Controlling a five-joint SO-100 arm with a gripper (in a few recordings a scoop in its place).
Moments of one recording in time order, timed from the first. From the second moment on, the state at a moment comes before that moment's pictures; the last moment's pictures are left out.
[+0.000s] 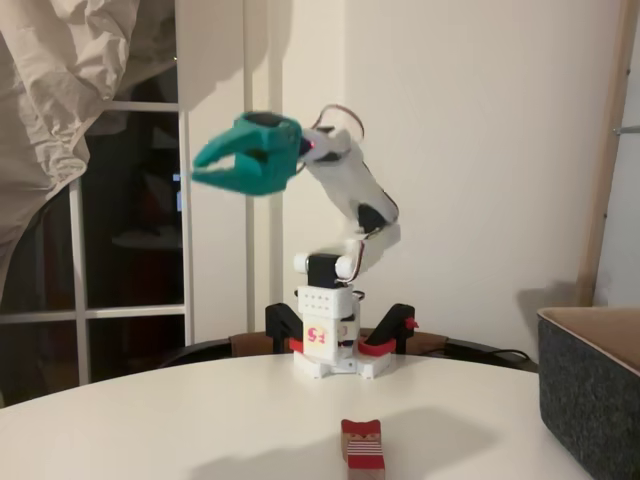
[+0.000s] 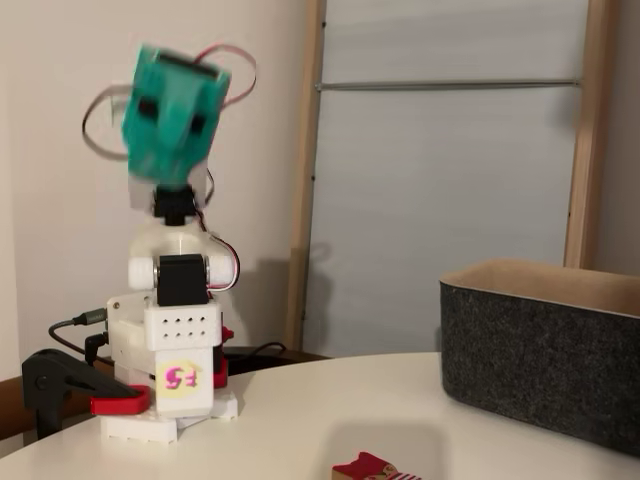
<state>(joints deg) 40.3 164.9 132.7 42.5 106.8</state>
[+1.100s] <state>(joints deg) 26.3 110.1 90.6 92.9 33.9</state>
